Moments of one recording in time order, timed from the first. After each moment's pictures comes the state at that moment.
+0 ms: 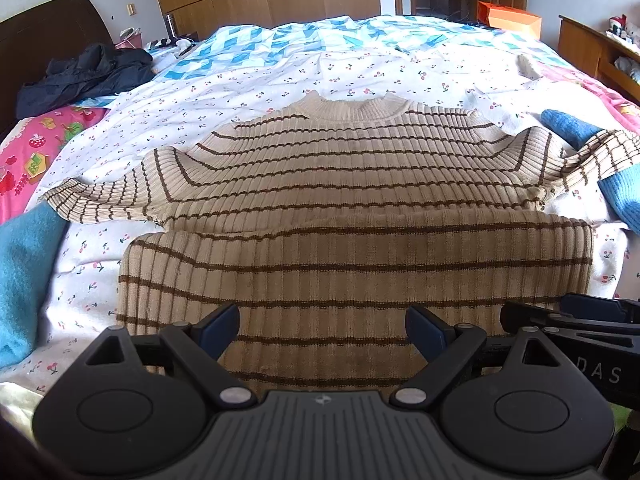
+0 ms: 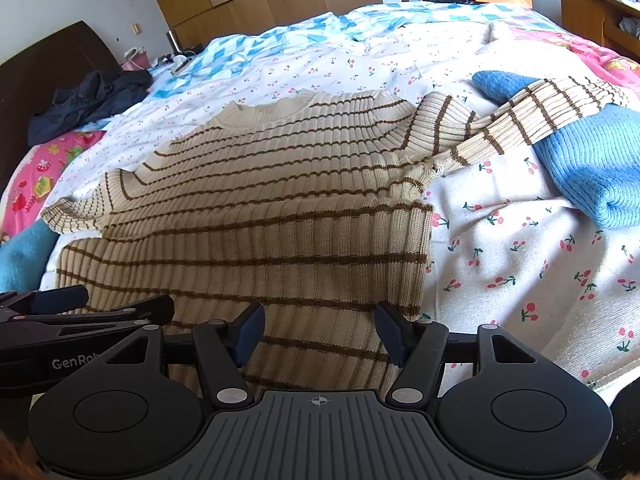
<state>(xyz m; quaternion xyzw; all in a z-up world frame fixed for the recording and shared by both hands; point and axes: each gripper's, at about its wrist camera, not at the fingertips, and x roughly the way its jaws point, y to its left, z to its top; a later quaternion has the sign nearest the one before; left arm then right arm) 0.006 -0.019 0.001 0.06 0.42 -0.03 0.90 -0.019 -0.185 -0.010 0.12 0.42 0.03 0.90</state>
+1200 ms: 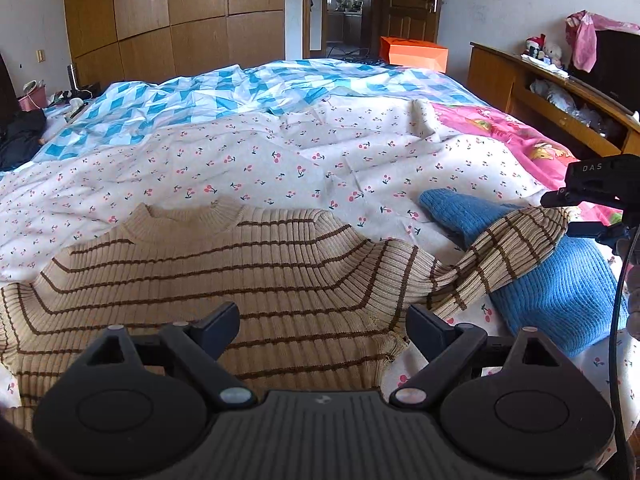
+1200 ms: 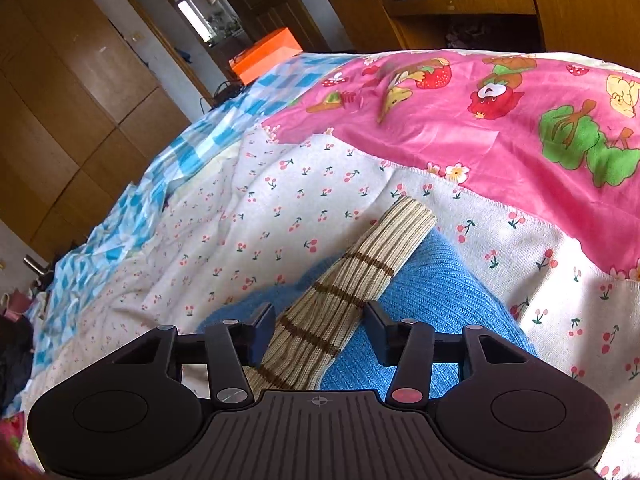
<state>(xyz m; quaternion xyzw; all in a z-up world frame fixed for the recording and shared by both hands) 0.090 -0.143 0.038 0.05 0.37 -0.17 0.91 0.083 -0.463 0.025 0.32 0.31 -0.21 0.87</state>
